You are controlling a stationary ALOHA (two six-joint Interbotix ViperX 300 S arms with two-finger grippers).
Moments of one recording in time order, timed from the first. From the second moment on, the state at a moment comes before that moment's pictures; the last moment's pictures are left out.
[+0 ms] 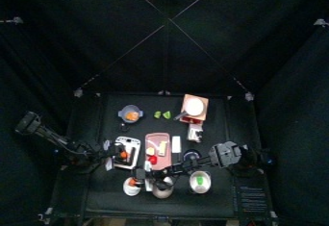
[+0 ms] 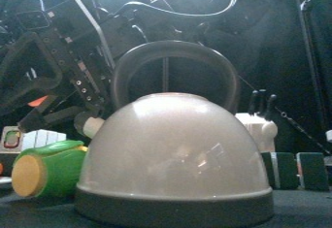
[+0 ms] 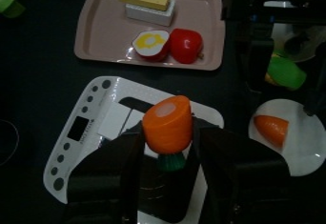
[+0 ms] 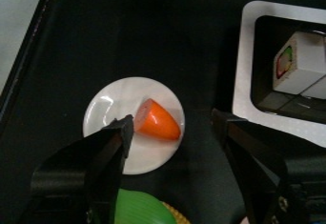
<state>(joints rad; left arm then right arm) -0.44 -0.74 1.20 0.98 0.58 -1.34 0.21 0.55 0.01 -1.44 0.06 1.52</state>
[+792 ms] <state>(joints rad) -0.40 -0.74 1.20 0.98 0.57 -1.34 0.22 0.63 -0.07 -1.45 0.06 1.53</state>
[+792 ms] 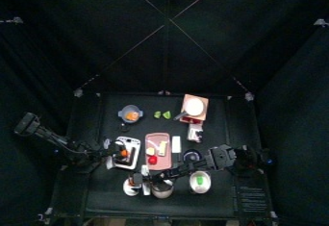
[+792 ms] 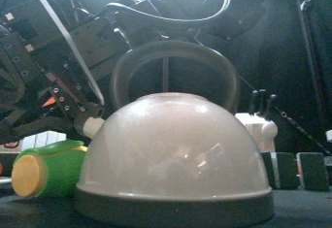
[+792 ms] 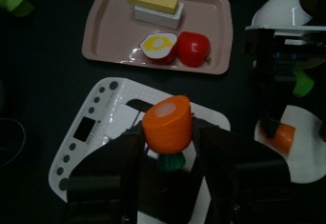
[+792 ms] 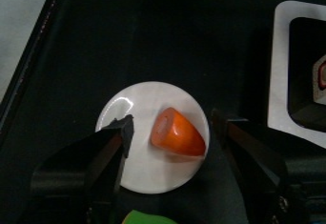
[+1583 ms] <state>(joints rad) -0.40 -0.74 1.20 0.98 0.57 -1.33 0.23 0.57 -0.08 -1.22 0.20 1.52</state>
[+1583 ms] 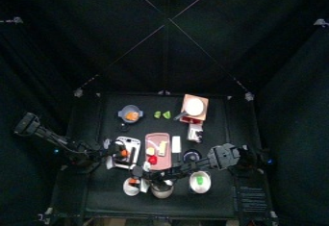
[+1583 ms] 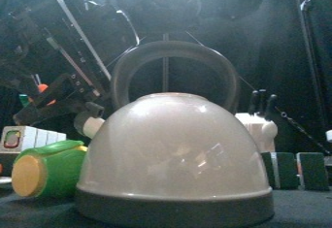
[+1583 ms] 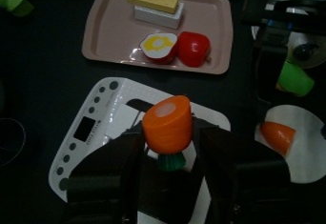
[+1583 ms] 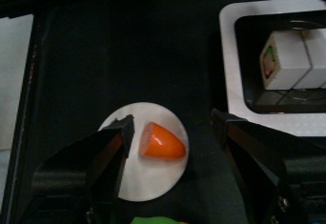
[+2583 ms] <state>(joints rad) -0.39 -0.74 1.21 0.98 0.57 -1.34 0.25 0.57 -0.30 -0.50 0.58 0.75</state>
